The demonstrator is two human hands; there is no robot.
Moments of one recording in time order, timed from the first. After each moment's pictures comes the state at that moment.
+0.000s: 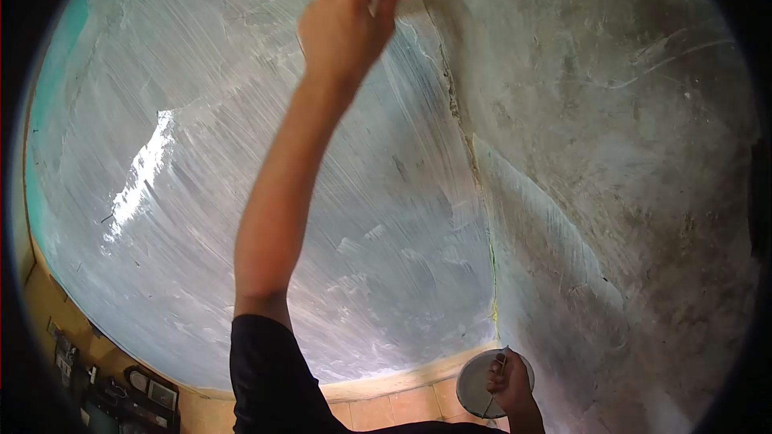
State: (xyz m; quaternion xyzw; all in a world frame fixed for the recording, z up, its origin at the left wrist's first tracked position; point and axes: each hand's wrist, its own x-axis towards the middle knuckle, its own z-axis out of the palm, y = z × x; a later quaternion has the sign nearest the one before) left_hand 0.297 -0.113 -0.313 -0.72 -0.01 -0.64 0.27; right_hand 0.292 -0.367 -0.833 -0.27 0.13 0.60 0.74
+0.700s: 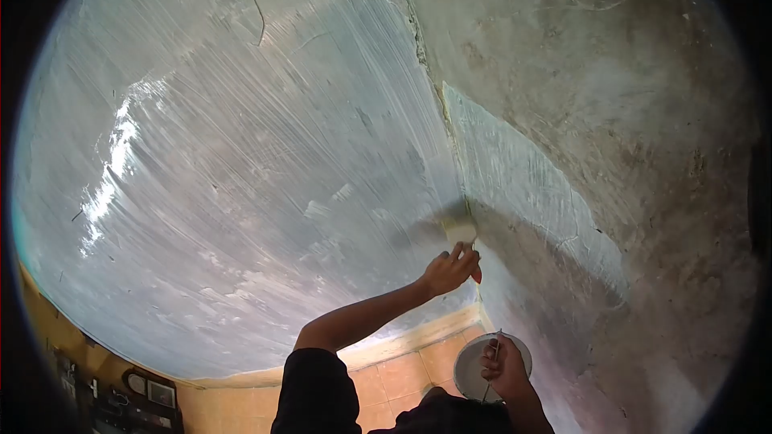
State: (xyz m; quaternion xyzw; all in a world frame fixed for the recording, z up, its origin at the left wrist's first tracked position) left_hand 0.293 -0.122 -0.827 -0.91 0.10 -0.31 0.25; right_hand 0.272 -0.410 -0.847 -0.31 0.15 0.59 0.73
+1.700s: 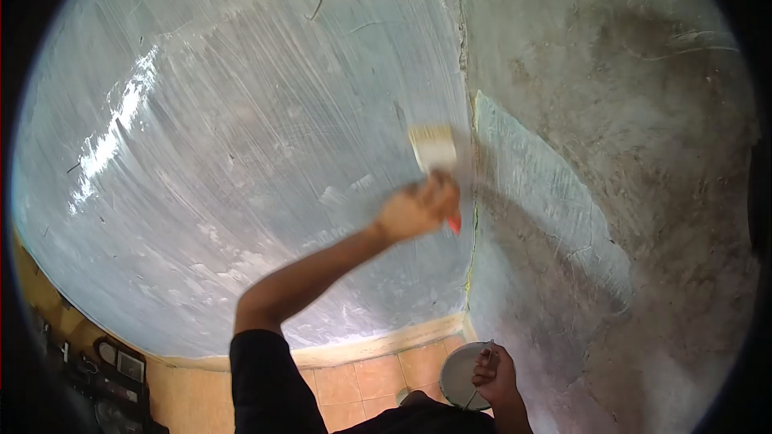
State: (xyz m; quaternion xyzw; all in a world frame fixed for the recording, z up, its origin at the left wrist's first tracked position) left_hand 0.257 -0.079 -0.638 -0.82 0.07 -0.35 0.44; right_hand 0.263 -0.410 -0.848 -0.27 0.18 0.61 0.73
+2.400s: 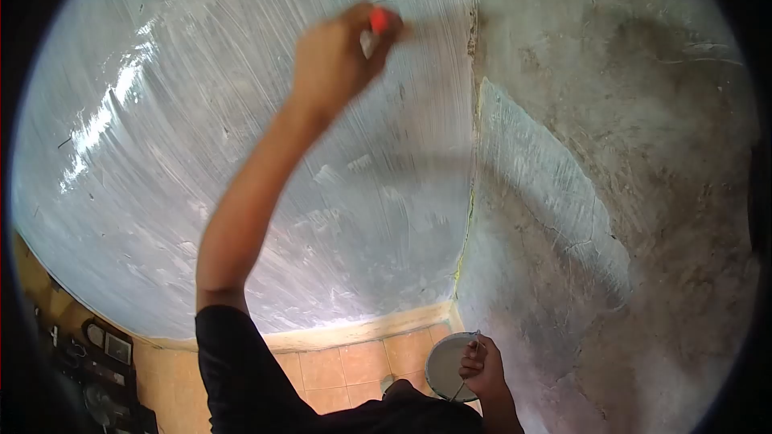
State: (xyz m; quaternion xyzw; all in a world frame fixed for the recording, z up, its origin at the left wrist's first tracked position) left_hand 0.217 -0.074 -0.432 -0.79 0.01 -0.60 0.14; right_hand 0.261 -0.408 -0.843 -0.29 0.17 0.61 0.71
